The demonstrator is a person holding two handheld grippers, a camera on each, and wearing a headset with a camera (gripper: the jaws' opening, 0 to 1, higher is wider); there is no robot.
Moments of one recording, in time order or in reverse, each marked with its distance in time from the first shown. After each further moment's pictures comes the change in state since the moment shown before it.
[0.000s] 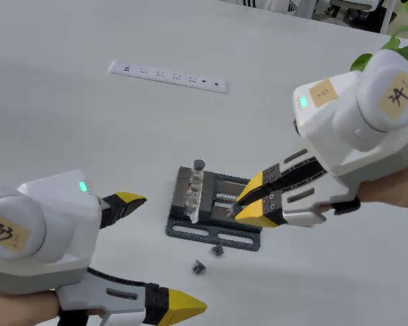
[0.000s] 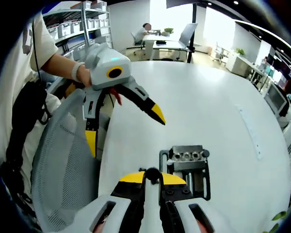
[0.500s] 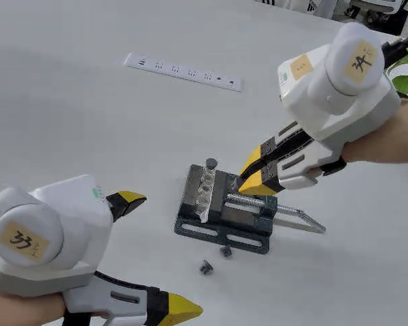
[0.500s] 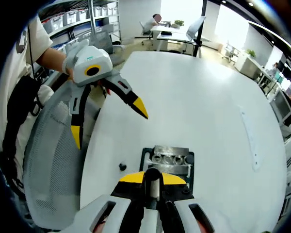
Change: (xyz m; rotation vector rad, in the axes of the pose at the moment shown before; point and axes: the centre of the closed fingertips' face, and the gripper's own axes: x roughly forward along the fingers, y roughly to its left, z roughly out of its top) left arm -0.003 0.014 -0.018 0.040 0.049 0.046; right arm 0.016 -0.051 0.004 -0.074 0.087 0.031
